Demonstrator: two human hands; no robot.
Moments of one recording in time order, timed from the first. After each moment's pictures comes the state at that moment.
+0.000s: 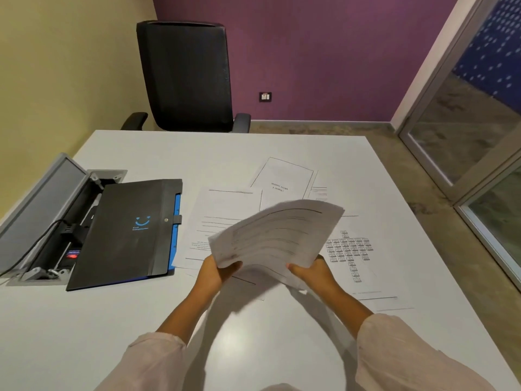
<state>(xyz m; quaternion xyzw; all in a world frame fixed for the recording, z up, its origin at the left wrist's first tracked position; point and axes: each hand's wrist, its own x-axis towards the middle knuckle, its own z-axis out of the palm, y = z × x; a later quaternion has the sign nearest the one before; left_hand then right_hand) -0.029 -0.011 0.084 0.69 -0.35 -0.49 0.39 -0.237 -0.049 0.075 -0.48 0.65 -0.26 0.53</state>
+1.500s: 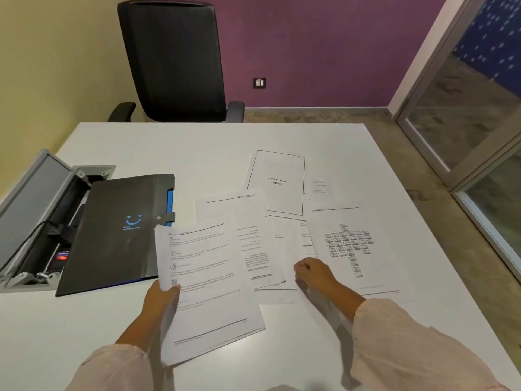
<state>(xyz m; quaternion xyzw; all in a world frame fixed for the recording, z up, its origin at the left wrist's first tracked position) 0.058 0.016 0.019 0.82 -0.21 -0.45 0.28 -0.258 -0.073 0.018 -0.57 0.69 -0.06 0.44</state>
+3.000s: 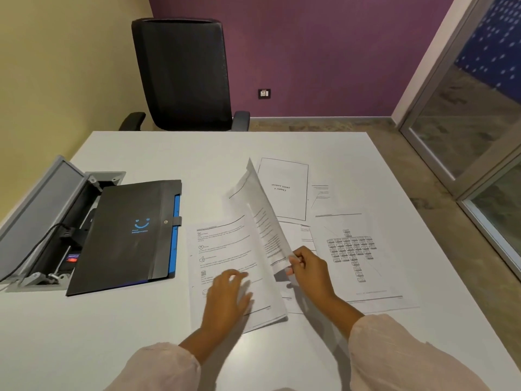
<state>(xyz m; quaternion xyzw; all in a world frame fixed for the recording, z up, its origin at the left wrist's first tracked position) -0.039 0.021 0.002 0.71 -0.64 -0.18 0.21 -0.228 -0.048 0.056 -0.54 0.62 -0.31 0.47</state>
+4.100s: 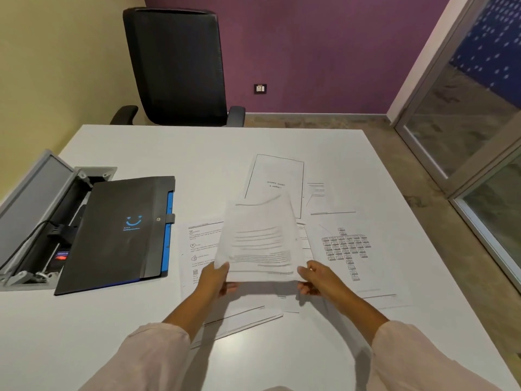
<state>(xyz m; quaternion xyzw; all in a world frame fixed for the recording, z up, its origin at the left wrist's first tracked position) -0.029 -0.027 0.034 0.69 -0.15 -0.59 0.39 -0.275 -0.053 0.054 -0.47 0.61 -0.18 0.61</state>
